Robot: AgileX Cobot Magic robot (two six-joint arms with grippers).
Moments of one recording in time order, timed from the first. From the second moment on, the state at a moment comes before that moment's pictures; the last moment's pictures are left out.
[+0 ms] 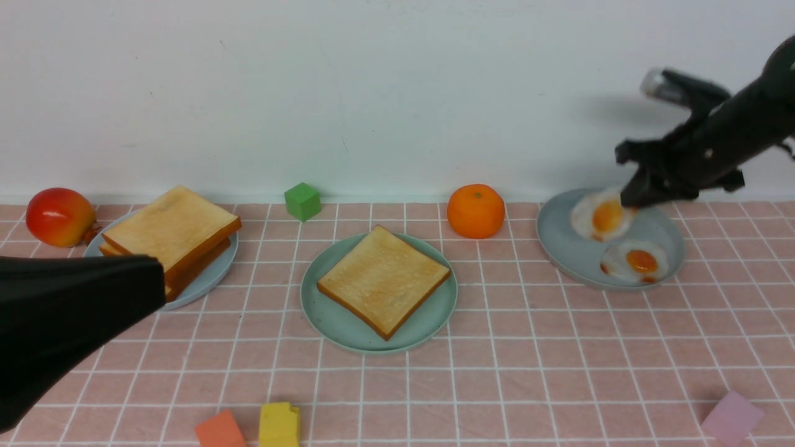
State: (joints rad) right arm -0.05 2.01 -1.74 0.52 0.93 -0.27; left arm -0.80 0.56 -0.77 0.07 0.48 -0.22
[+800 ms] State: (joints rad) right arm 0.36 2.16 -1.74 0.95 0.82 -0.40; left arm -0.80 0.56 -0.77 0.19 0.53 -0.22
